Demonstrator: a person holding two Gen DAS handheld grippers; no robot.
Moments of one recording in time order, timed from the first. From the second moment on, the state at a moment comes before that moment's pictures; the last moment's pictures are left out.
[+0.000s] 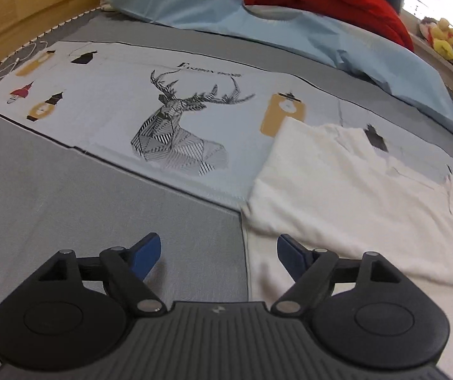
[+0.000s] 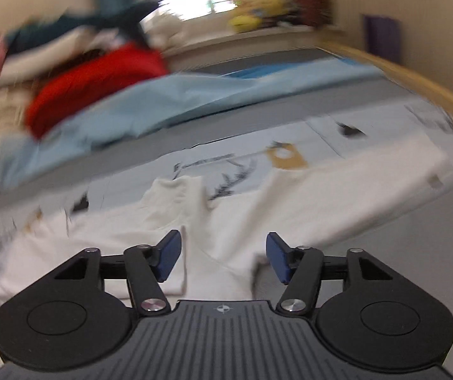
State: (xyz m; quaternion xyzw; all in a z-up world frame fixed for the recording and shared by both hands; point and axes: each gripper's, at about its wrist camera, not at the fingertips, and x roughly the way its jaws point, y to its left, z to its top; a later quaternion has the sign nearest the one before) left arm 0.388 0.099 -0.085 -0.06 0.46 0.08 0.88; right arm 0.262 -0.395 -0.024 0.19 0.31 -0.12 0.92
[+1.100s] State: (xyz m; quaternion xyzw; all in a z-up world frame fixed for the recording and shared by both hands) left arm 0.335 0.088 -0.079 -0.04 0.43 0.11 0.90; right arm 0.259 -0.529 -0.079 0.31 0.27 -0.26 0.88
